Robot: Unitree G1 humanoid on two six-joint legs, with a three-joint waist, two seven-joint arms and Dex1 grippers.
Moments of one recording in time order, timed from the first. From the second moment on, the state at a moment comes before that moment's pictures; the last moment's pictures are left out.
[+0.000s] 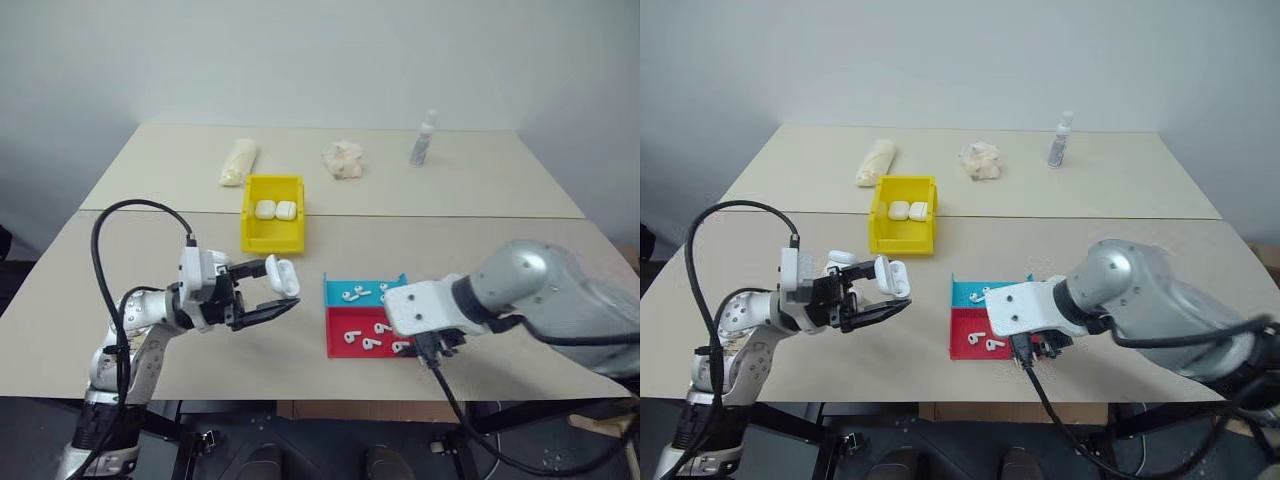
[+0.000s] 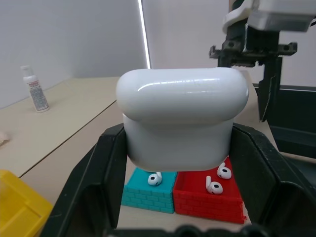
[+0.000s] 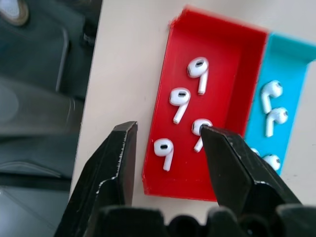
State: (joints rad) left arm -0.29 0.52 0.08 -0.16 -0.54 0.11 -1.18; right arm -0.86 -1.10 0.65 -0.59 0.11 0.78 1.28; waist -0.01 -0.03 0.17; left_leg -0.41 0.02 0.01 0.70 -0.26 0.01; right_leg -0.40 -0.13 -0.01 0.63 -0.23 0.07
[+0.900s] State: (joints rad) left arm -0.27 0.52 0.03 -0.17 -0.49 0.11 -1.09; right arm -0.81 -0.99 0.73 -0.43 -0.17 0.68 1.39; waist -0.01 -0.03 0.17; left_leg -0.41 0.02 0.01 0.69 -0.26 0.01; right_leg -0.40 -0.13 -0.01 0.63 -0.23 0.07
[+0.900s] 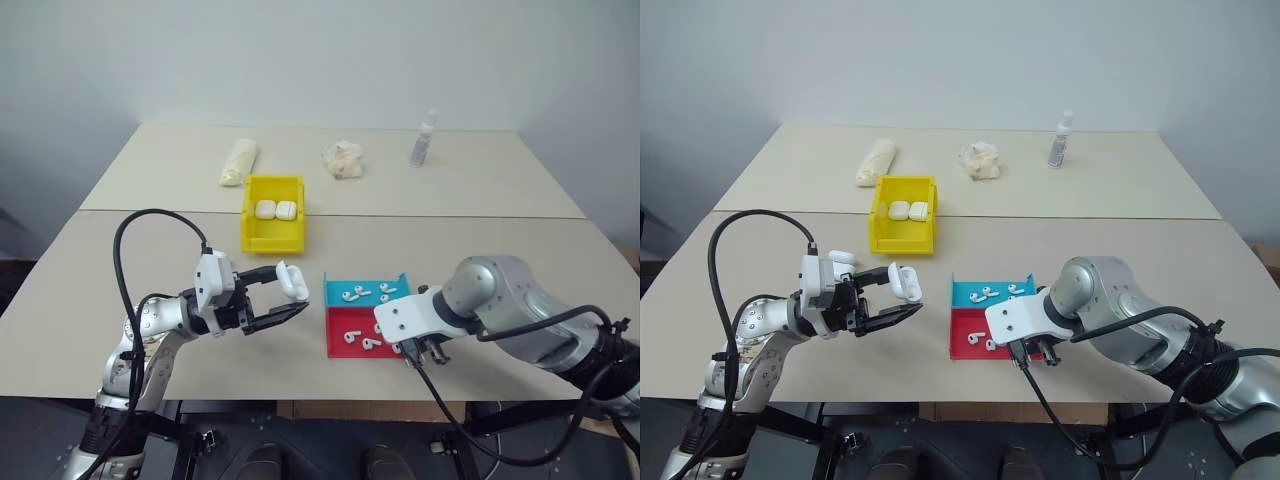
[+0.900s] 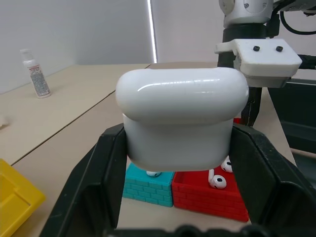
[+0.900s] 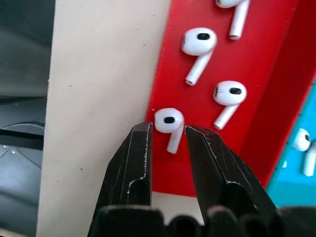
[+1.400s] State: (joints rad) left arm -0.24 0.51 0.02 -0.18 -0.47 0.10 -1.04; right arm -0.77 -0.95 0.65 -0.47 -0.22 0.57 1.37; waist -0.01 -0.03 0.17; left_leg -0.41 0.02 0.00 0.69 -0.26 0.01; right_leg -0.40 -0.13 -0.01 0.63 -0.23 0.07
